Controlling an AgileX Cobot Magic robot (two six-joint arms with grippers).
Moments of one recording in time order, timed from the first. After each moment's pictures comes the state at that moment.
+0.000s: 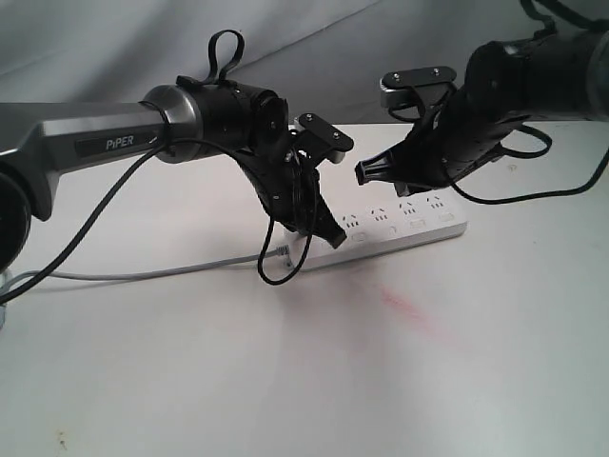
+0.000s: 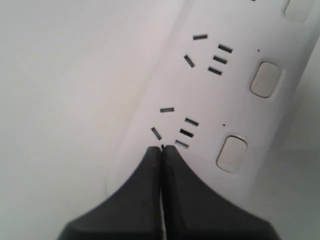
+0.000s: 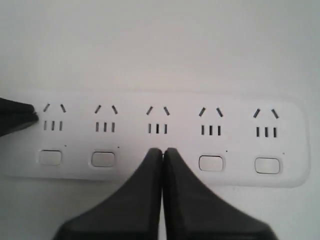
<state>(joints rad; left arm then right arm) -0.59 2.32 -1.78 -0.11 0.77 0.33 0.49 1.94 -1.37 0.04 0.58 0.03</state>
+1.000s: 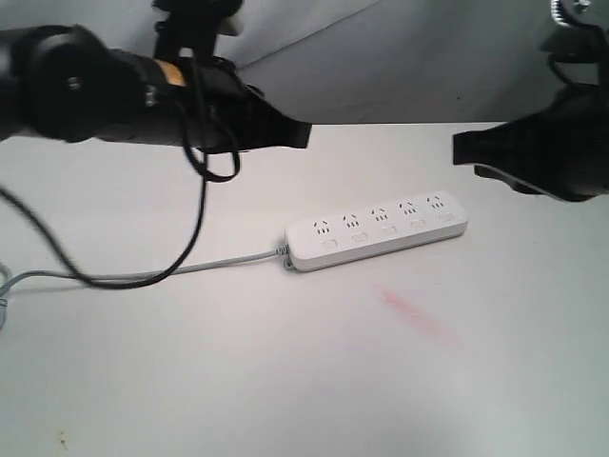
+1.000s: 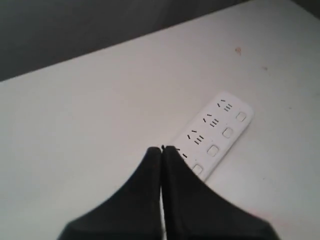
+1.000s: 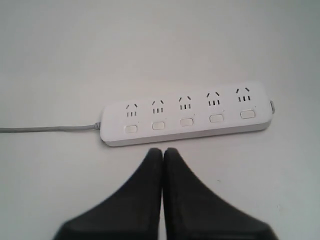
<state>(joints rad) -0.59 1.63 -1.15 -0.27 0.21 0.15 0.49 1.18 -0.84 0.16 0.43 0.10</state>
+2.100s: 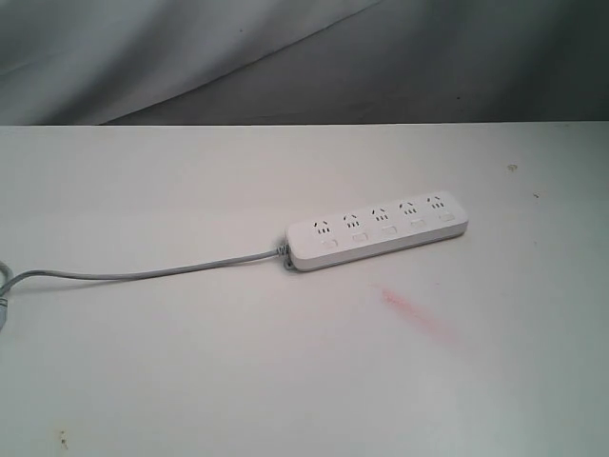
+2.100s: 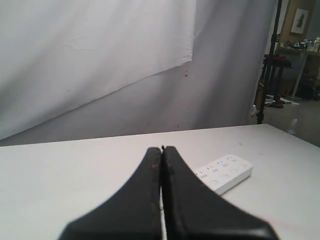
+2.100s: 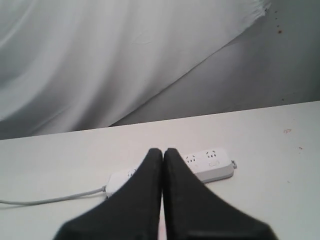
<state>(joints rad) -0.59 0.37 0.00 -0.34 -0.31 0.17 0.49 0.00 -0.07 -0.27 0.22 0.54</state>
